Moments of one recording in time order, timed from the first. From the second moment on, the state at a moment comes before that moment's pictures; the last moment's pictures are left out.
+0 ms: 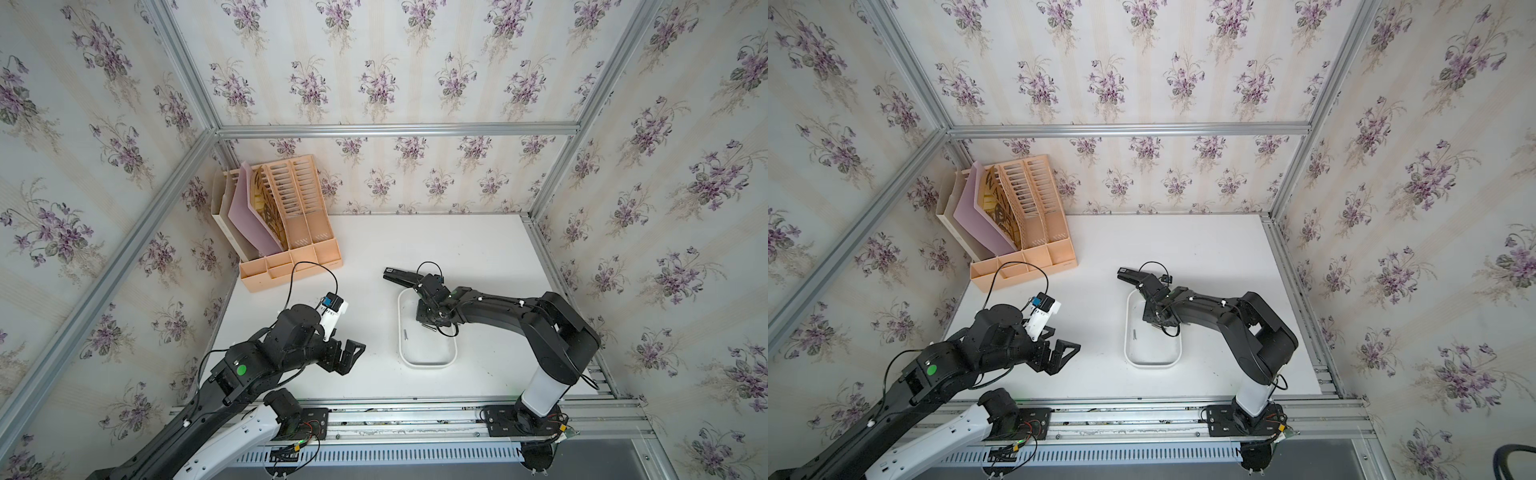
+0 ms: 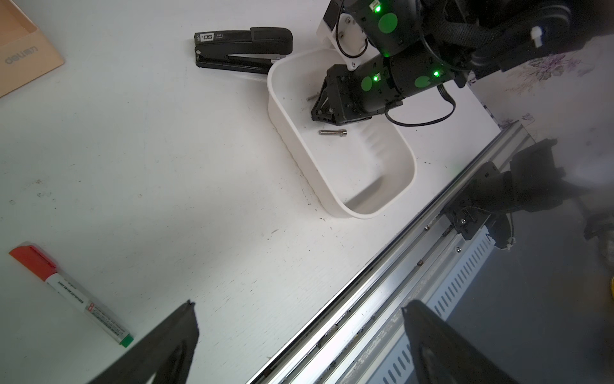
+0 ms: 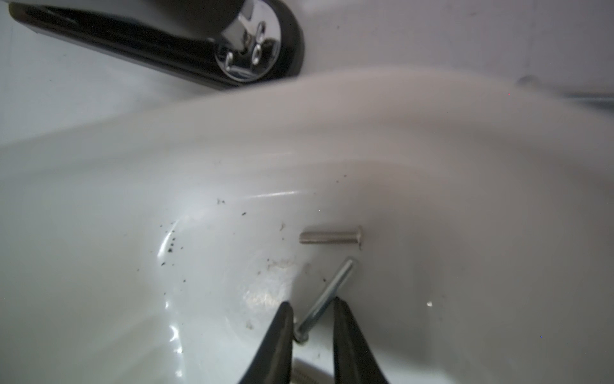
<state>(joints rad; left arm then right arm) -0.73 0.65 0.85 -0.95 0.12 -0.33 0.75 1.75 0.96 -0.42 0.12 0.87</state>
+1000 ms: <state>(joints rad) -0.73 0.65 0.85 -0.95 0.12 -0.33 0.72 1.35 0.99 -0.55 0.32 0.77</state>
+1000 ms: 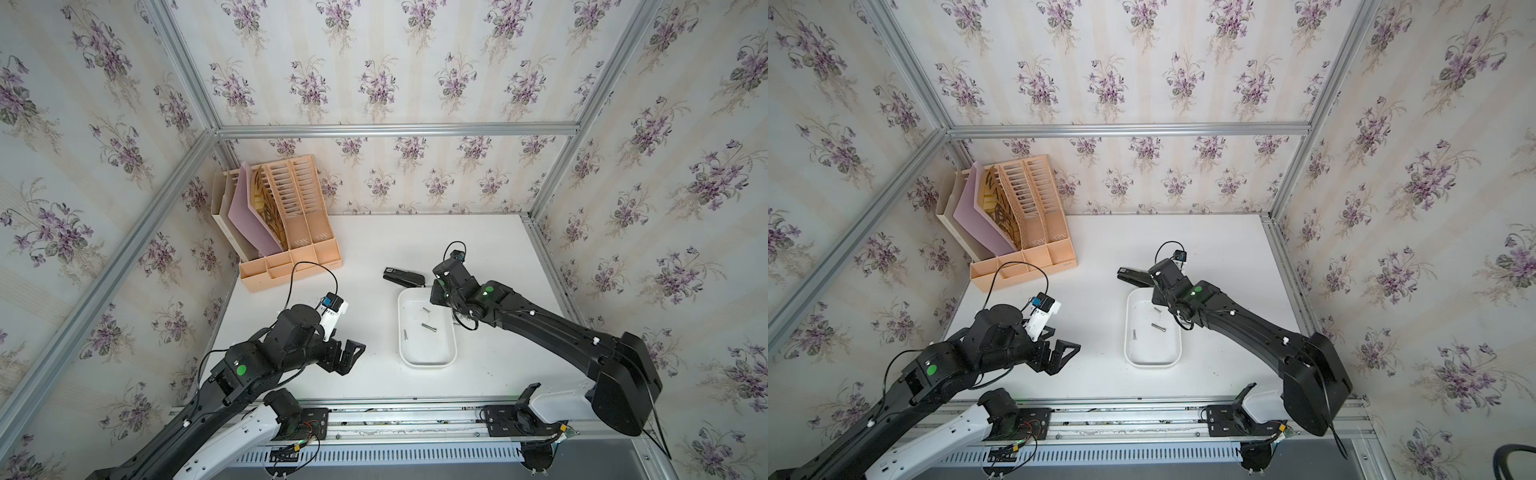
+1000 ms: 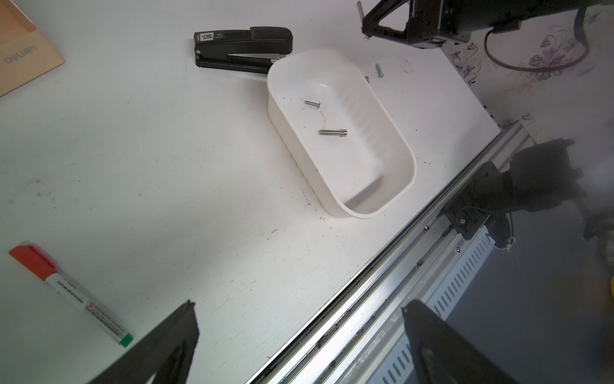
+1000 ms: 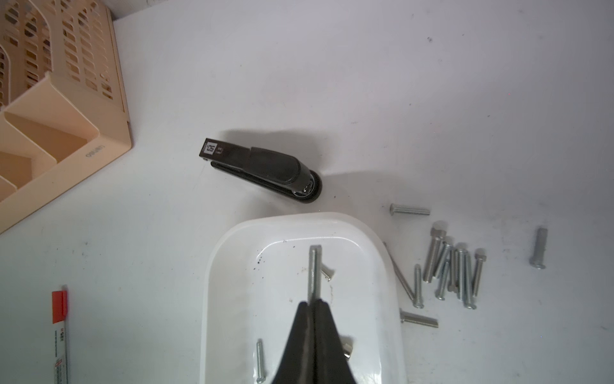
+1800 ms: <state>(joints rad) -0.73 0.65 0.85 -0.96 0.12 -0.33 0.37 1.43 0.75 -0.51 0.27 0.72</state>
